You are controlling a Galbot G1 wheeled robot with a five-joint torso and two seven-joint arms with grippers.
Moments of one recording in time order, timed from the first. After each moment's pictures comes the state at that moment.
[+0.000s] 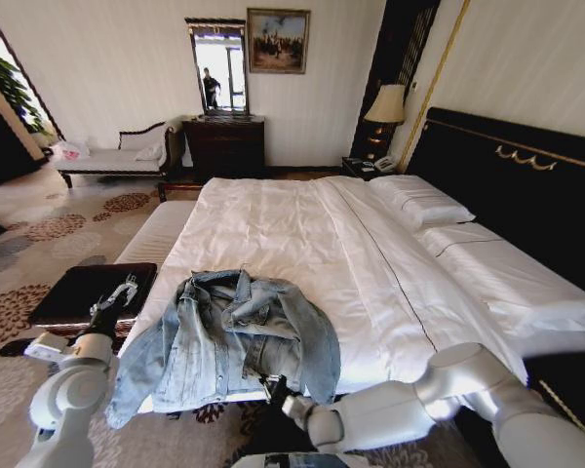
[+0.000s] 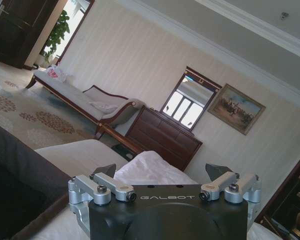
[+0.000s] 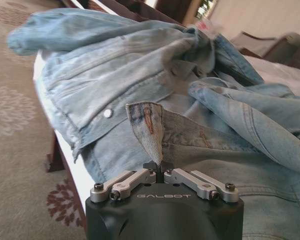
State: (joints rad) left arm 1.45 -1.26 -0.99 -2.10 -1.03 0.22 -0.14; right arm -0.24 1.07 -1.66 1.53 0.63 0.18 0.69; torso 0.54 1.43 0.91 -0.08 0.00
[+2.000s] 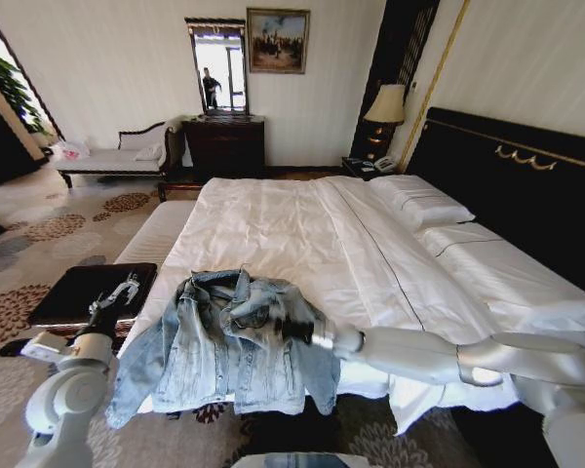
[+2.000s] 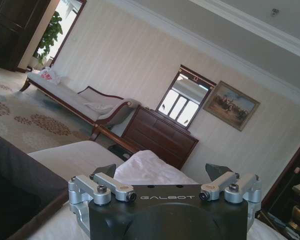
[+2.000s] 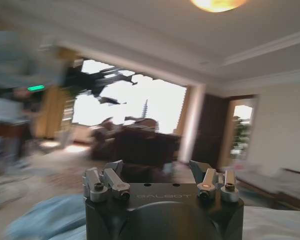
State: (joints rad) left arm 1.47 -1.27 -0.98 -2.17 -1.01 0.24 -0.16; right arm -0.17 0.88 -1.12 1.50 0.81 0.71 -0.06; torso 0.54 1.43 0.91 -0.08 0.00
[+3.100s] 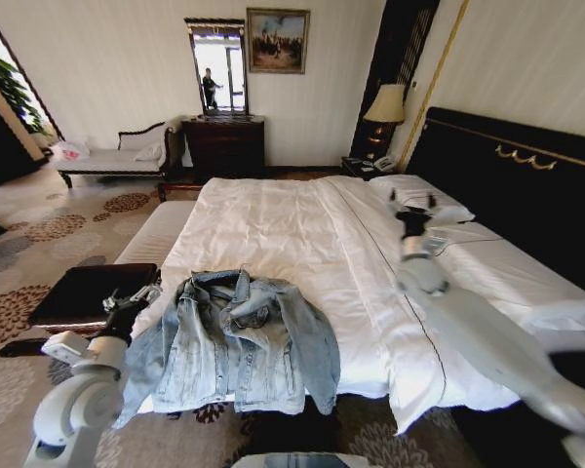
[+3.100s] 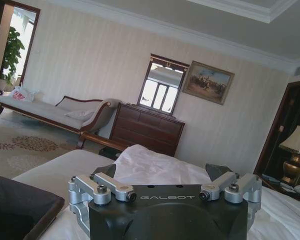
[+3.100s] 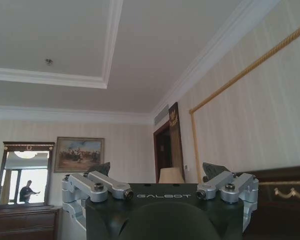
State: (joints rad) left arm 1.56 -1.22 -0.89 -2.28 -0.80 0.24 -0.16; right arm -0.67 0.65 0.08 1.72 0.76 0.26 0.65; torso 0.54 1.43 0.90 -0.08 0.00
